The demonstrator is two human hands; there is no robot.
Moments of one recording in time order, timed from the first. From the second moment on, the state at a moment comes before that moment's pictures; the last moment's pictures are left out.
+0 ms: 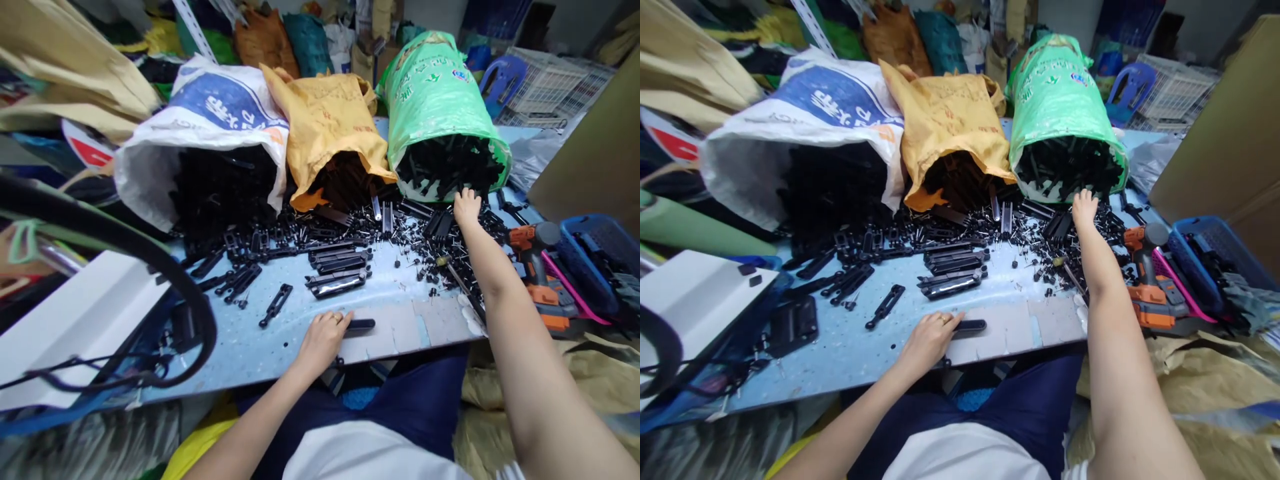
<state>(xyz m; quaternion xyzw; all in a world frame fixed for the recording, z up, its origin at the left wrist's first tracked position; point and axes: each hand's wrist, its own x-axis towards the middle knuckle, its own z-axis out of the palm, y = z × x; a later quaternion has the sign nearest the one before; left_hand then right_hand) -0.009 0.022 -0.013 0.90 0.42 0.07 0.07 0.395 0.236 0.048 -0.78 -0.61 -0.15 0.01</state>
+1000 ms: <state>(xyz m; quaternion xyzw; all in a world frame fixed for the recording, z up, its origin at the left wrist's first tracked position) 0.012 0.030 -0.004 0.90 0.39 0.07 0.21 0.219 0.001 0.026 -0.40 -0.90 0.10 -0.15</state>
